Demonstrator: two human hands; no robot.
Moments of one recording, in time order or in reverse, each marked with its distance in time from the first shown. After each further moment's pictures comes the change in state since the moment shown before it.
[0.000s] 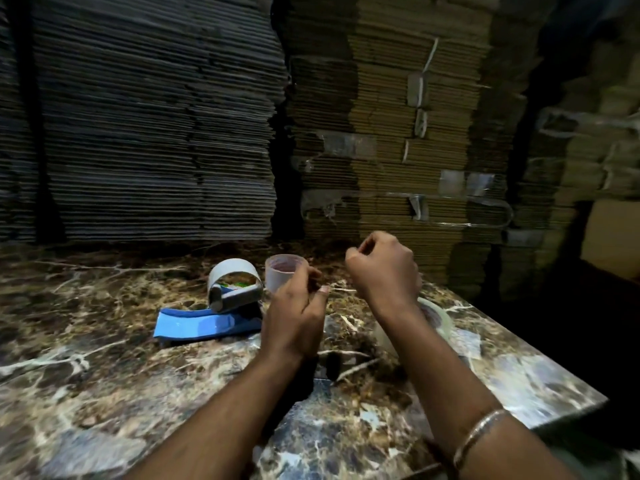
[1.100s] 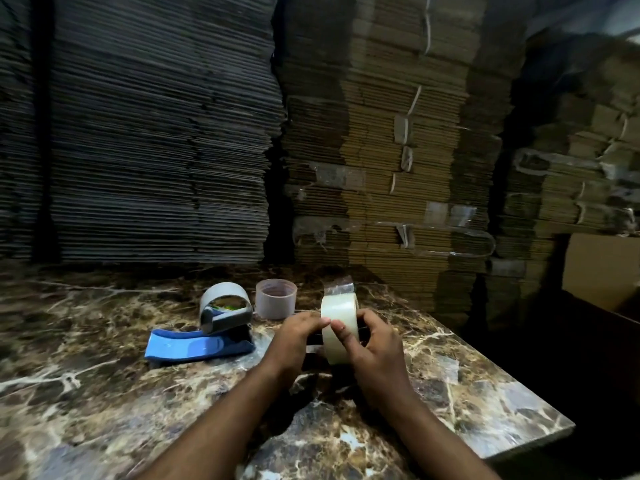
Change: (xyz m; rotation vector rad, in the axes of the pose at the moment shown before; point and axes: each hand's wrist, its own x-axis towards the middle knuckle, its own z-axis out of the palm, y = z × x) left_hand 0.004 0.011 0.000 -0.677 -0.316 -0.451; right_hand -0.059 0.054 0.000 0.513 -0.228 -0.180
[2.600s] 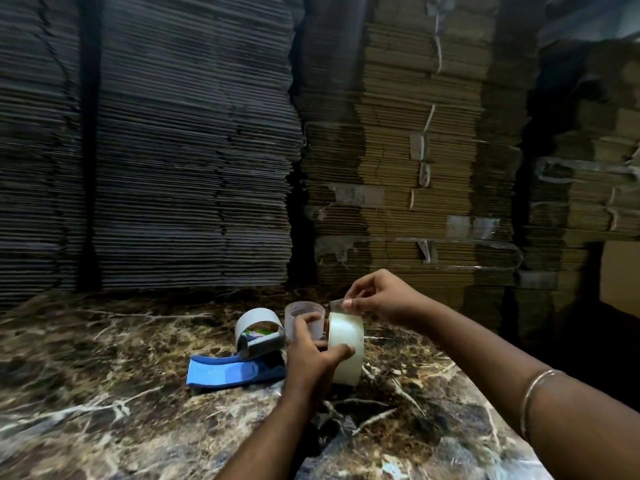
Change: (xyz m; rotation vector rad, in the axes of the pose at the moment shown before) left_hand 0.002 -0.004 -0.014 0.126 0.236 0.161; right_hand 0.108 -0.057 -0.015 -0.196 -0.559 0.035
